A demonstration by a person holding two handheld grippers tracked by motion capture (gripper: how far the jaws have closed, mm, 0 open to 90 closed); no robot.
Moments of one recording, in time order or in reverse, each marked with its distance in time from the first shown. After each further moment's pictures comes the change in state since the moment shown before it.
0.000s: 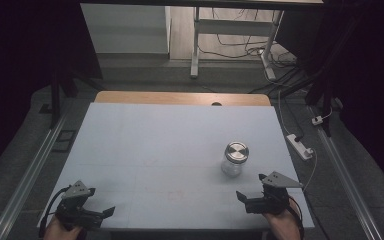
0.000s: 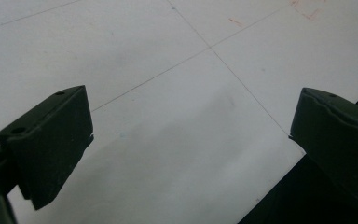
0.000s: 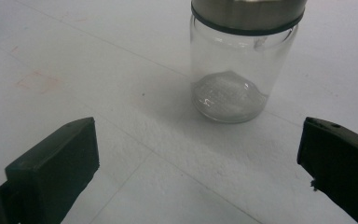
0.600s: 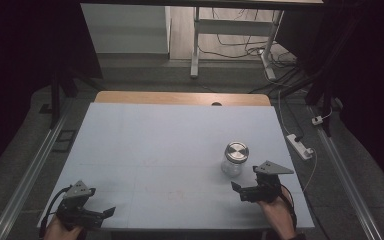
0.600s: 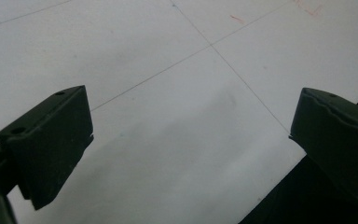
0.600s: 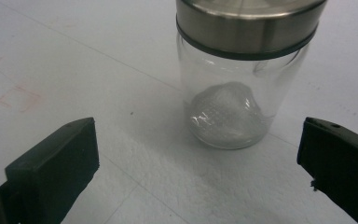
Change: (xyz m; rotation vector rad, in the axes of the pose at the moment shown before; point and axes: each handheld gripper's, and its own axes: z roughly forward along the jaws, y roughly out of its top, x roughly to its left) left arm -0.001 0.000 0.001 0.008 0.011 0.005; right arm -0.013 0.014 0.031 0.032 0.019 0.020
